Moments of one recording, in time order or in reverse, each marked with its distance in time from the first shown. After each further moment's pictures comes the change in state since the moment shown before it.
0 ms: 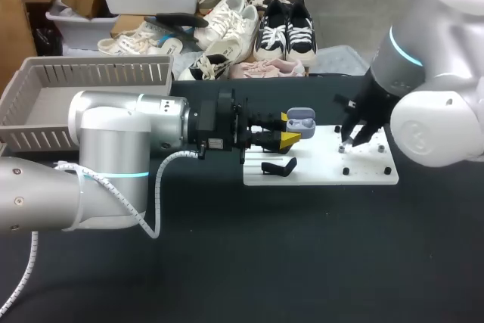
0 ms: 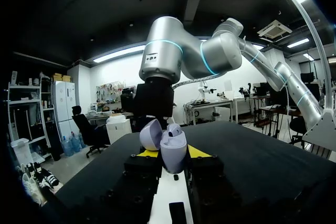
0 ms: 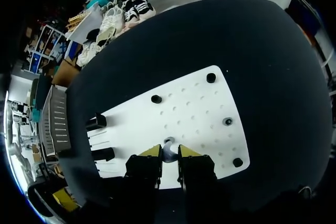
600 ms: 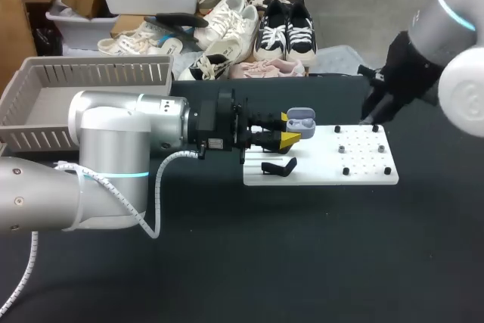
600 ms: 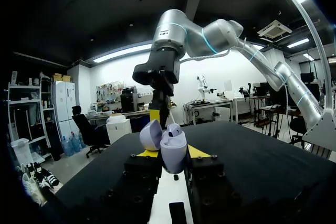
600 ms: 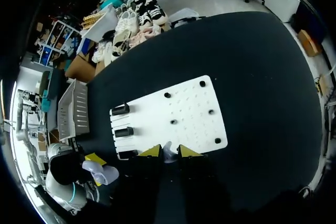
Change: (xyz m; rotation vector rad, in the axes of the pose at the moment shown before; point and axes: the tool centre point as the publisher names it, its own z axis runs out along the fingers) left arm 0.000 0.000 0.000 0.000 0.000 0.000; right arm 0.011 -0.001 -0.093 -0.063 0.021 -0.080
